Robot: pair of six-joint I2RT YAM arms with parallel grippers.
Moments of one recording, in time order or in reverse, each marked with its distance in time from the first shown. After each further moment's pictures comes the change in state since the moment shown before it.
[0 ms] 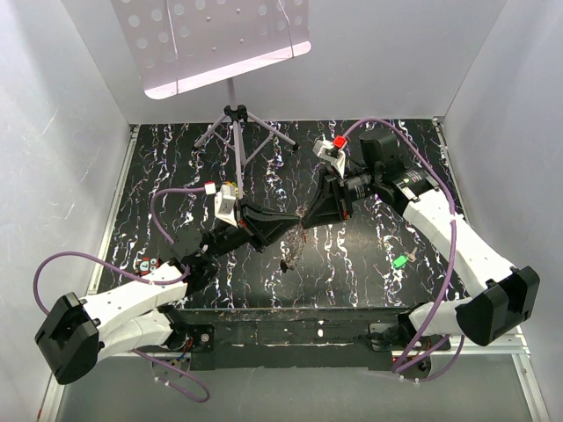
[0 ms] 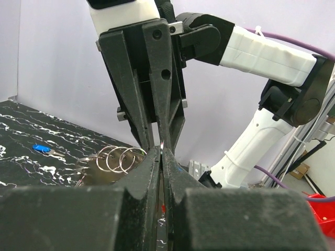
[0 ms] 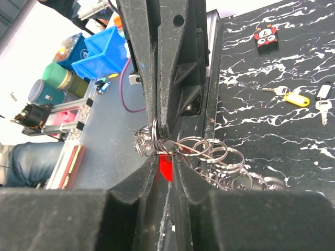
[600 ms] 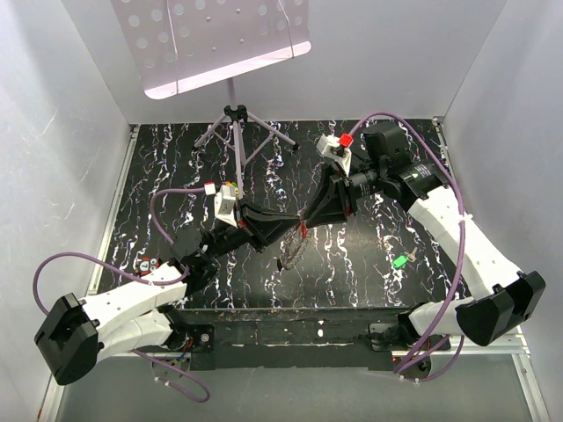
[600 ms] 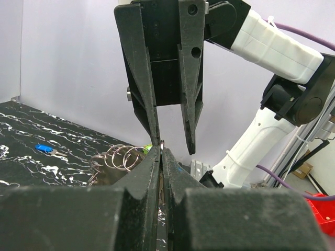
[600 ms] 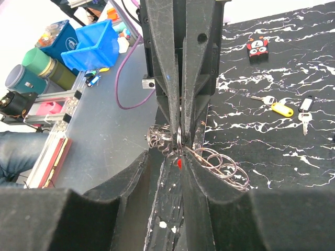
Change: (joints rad) left arm 0.000 -0.006 0.000 -0.009 -0.003 0.011; right arm 0.003 -0.004 0.114 -0.167 0.014 -0.171
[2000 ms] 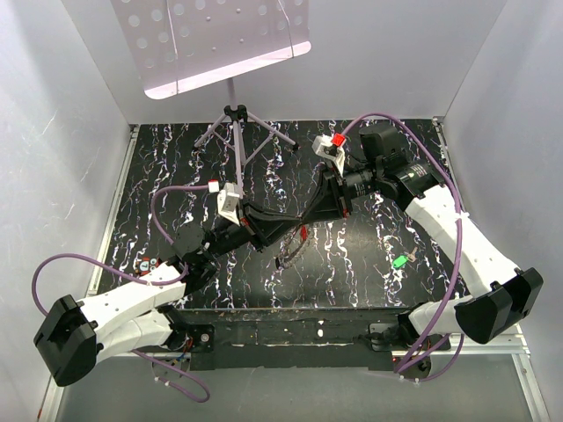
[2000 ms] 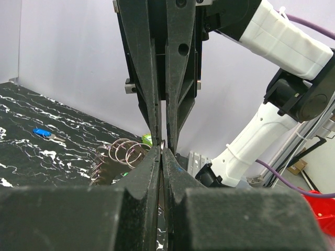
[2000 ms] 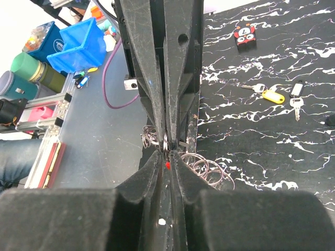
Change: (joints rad) left arm 0.003 -0.010 0.014 -0.079 0.000 -0.018; right arm 0.018 0.017 0.000 0.002 0.086 0.034
